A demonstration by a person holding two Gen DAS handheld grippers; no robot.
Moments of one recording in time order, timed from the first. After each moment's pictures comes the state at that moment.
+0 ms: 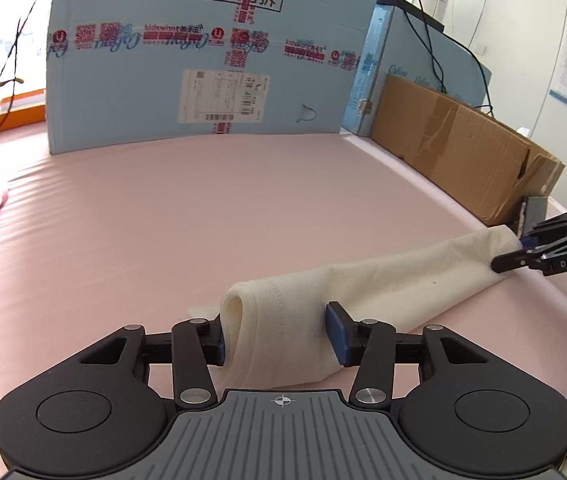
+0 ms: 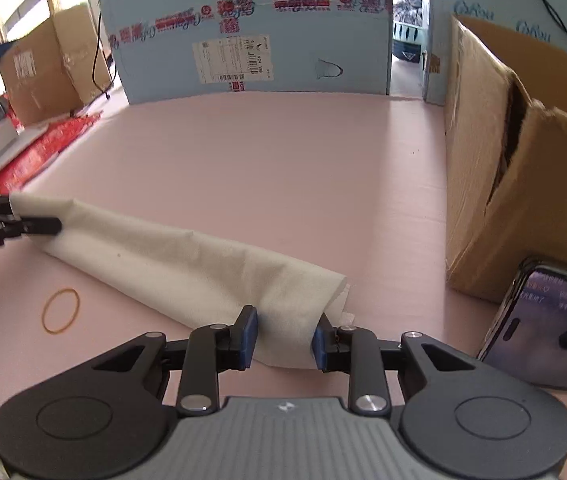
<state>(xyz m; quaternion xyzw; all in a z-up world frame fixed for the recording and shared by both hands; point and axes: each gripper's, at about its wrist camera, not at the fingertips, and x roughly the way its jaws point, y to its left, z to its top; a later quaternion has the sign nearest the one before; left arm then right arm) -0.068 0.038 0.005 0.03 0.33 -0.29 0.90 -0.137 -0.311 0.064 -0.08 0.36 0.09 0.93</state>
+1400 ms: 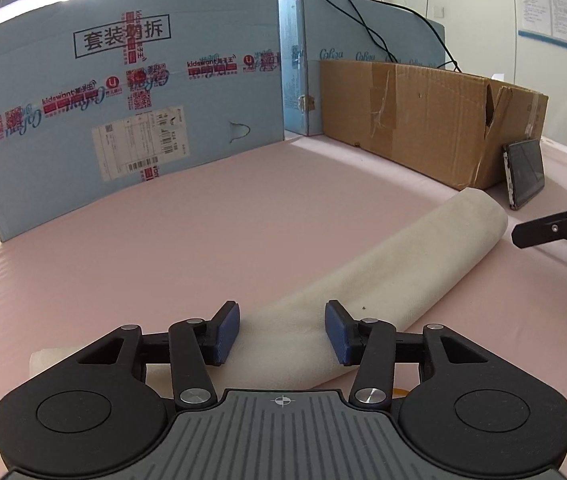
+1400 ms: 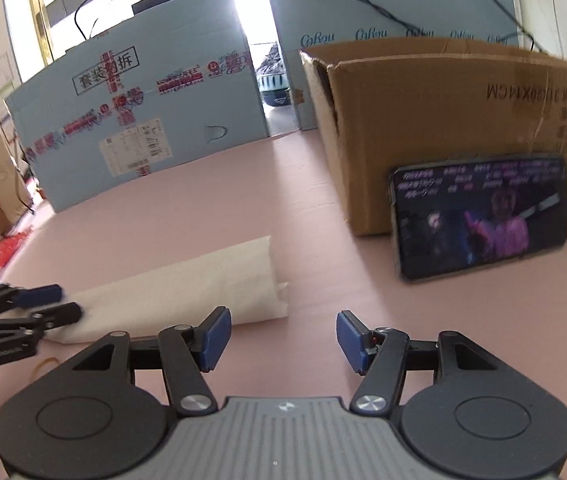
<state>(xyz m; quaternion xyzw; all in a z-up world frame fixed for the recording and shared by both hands) -0.097 -0.069 0.006 0.13 0.27 -0.31 0.90 -0.204 -0.338 0.039 0.17 0.27 0.01 0.95</state>
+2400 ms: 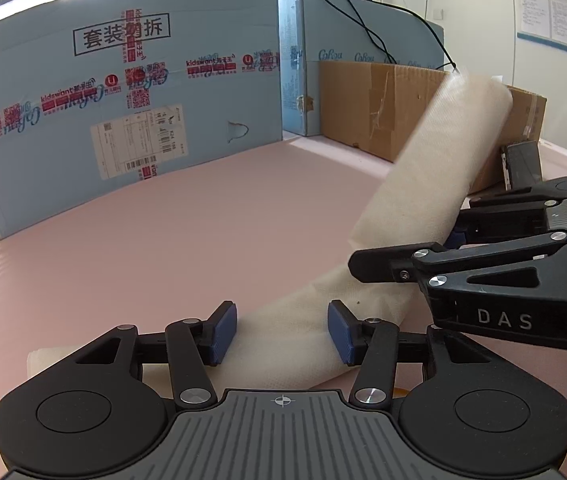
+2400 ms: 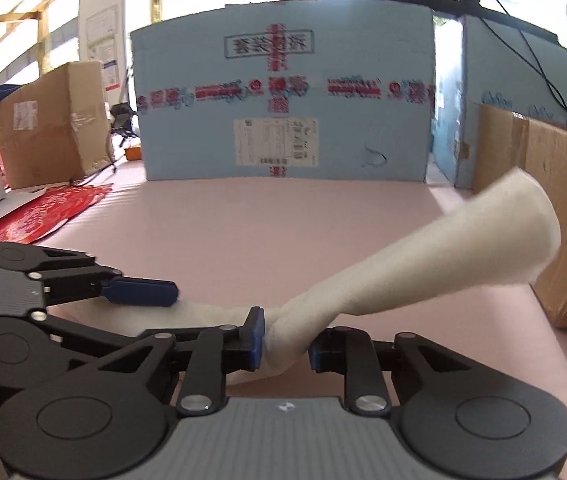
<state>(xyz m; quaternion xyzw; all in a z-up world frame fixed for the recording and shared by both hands) -0.093 -0.067 0.007 0.12 0.27 -0.32 0.90 -0.146 -0.195 0.056 -0.05 0.19 0.08 0.98</state>
